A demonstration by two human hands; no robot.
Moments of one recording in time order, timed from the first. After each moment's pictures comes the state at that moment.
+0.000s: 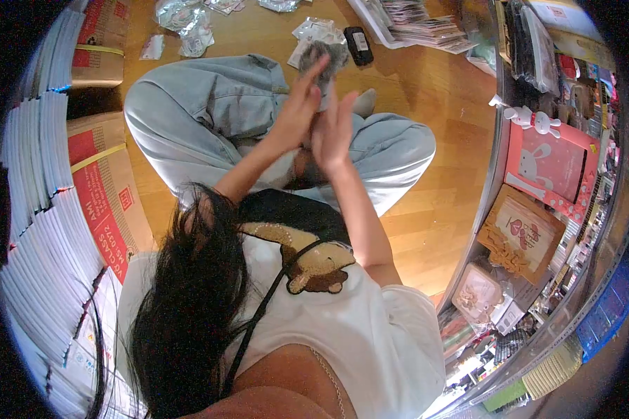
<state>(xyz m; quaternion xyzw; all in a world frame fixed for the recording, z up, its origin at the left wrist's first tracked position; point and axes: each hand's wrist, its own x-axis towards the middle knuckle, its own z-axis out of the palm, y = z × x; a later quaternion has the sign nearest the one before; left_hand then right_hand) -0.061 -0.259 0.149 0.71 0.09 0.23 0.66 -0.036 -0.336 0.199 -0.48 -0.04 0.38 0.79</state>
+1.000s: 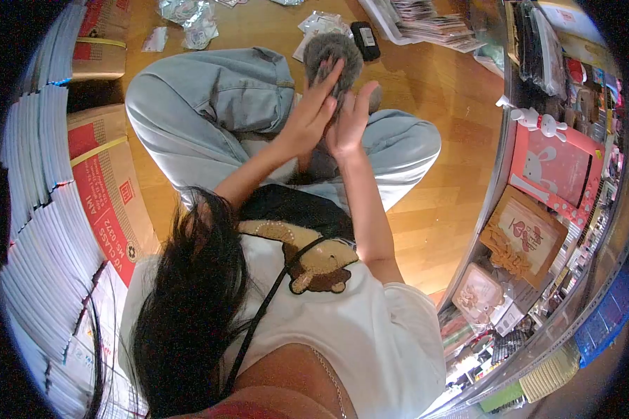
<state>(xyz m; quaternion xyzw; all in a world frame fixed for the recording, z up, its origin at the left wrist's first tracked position) -0.068 -0.274 0.146 0.74 0.05 0.23 0.63 -0.020 -0.340 0.194 -0.46 -0.01 0.36 0.81</state>
